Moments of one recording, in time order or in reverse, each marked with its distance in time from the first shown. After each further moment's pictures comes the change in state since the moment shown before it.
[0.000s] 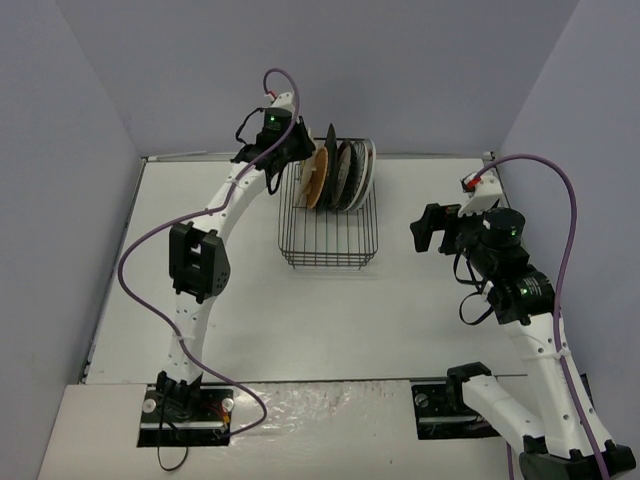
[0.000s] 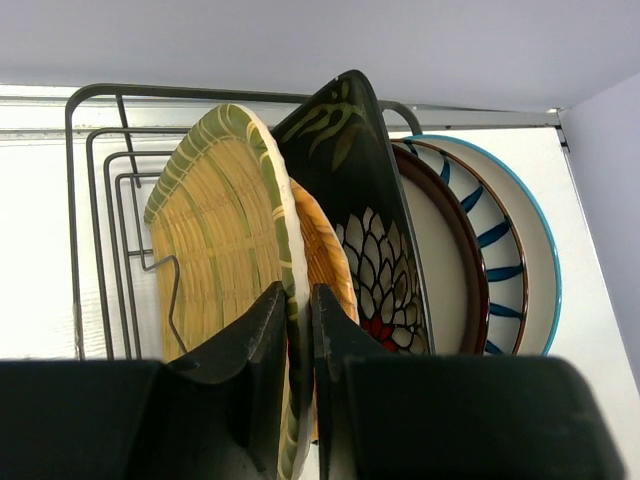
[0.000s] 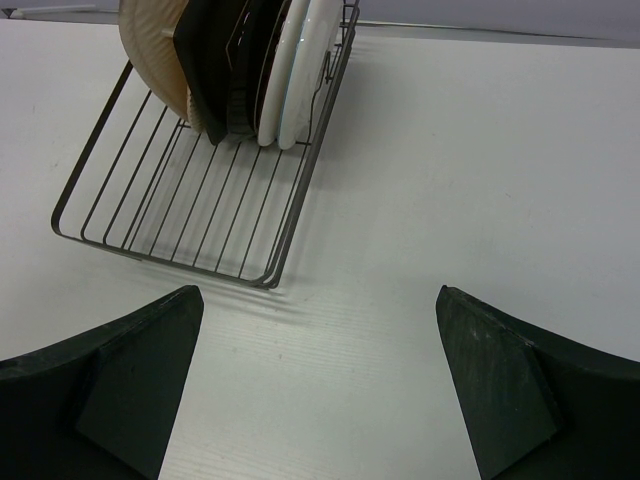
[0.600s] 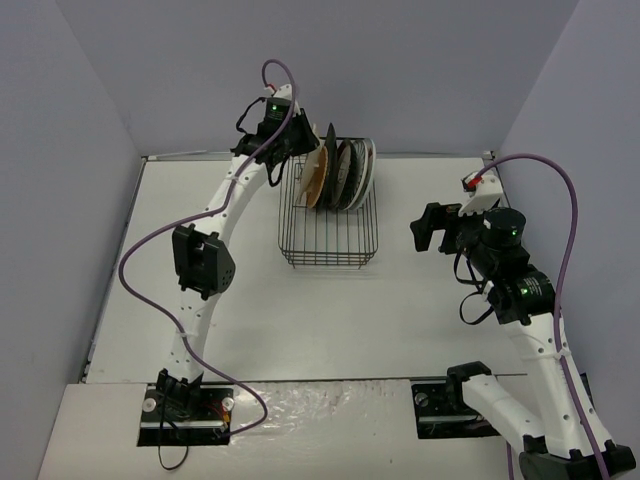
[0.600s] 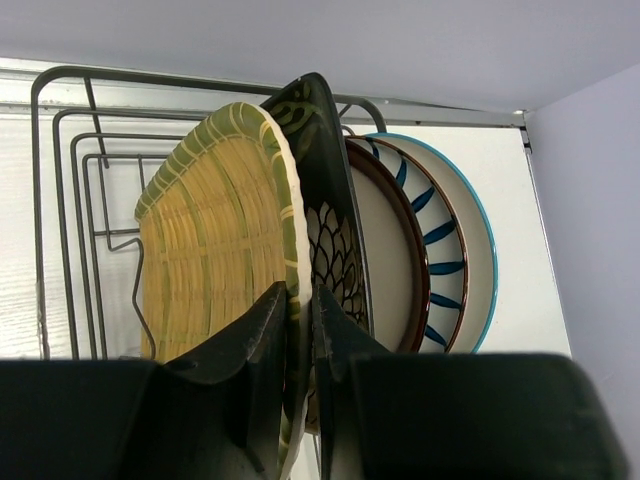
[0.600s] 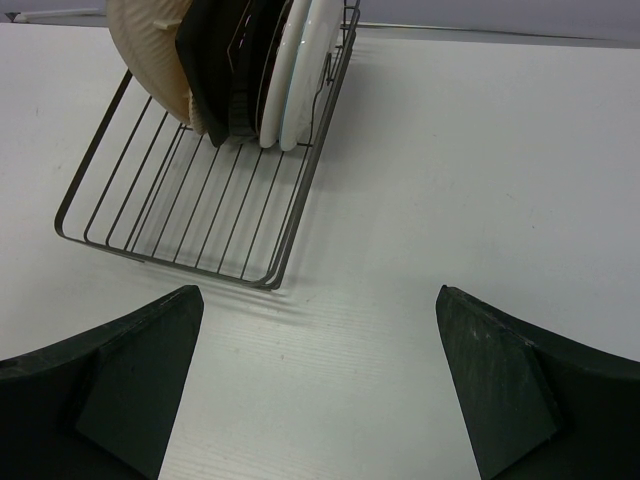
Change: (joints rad) left arm -0.005 0.048 0.195 -0.183 0.017 -0.074; right arm 0.000 -0.003 0.000 0.001 0.000 0.006
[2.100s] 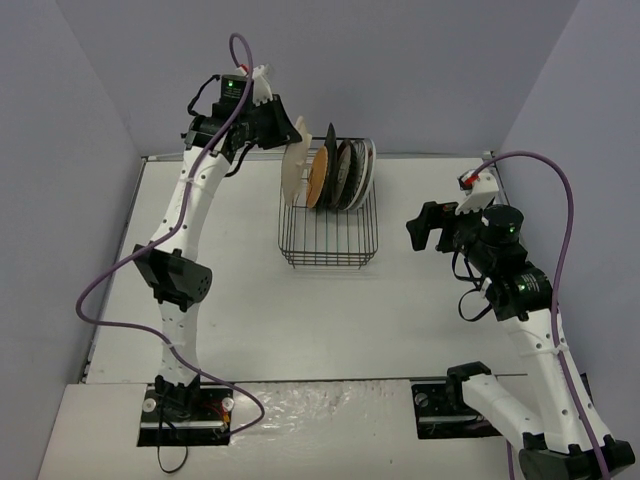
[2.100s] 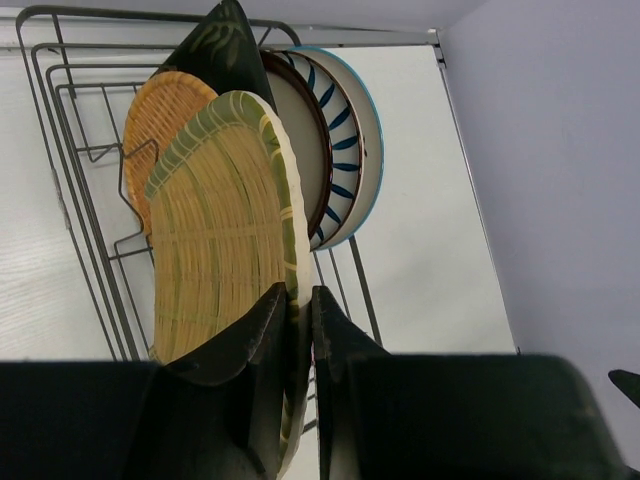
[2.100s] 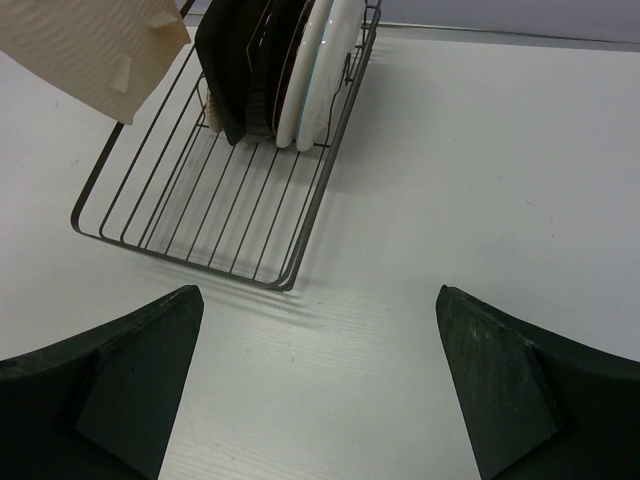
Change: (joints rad) left arm 0.075 -0.229 0.048 -0.332 0.264 0.059; right arm 0.000 0.020 0.000 0.020 -0.042 0.001
